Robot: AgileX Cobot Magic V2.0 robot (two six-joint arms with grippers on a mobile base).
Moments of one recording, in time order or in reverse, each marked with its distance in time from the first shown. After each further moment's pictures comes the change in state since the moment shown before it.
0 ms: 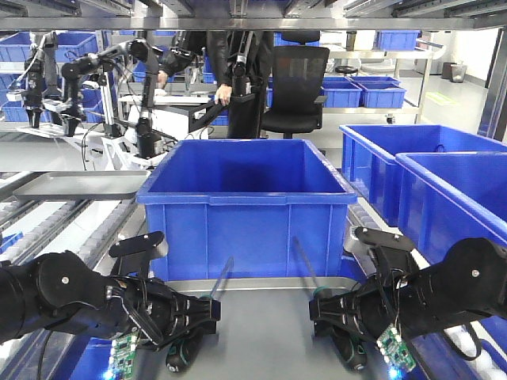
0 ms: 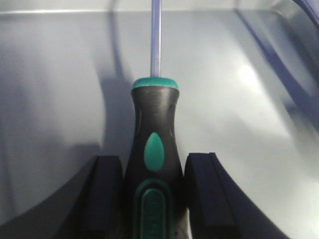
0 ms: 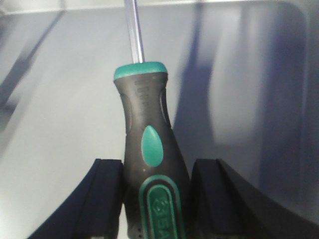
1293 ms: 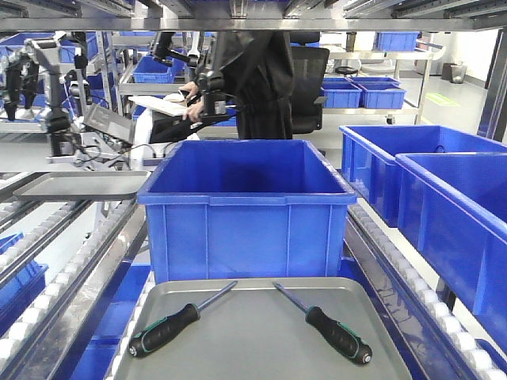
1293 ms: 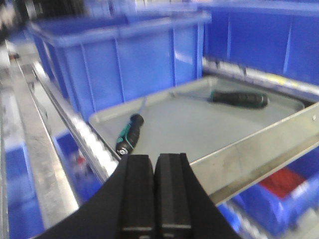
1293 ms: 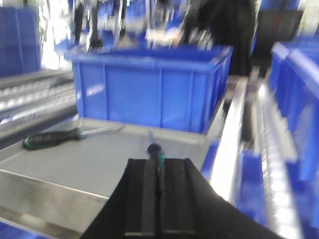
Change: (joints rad) left arm 0.000 -1.335 0.712 0.377 -0.067 0.045; right arm 0.000 -1.395 0.752 -0.208 -0.261 -0.082
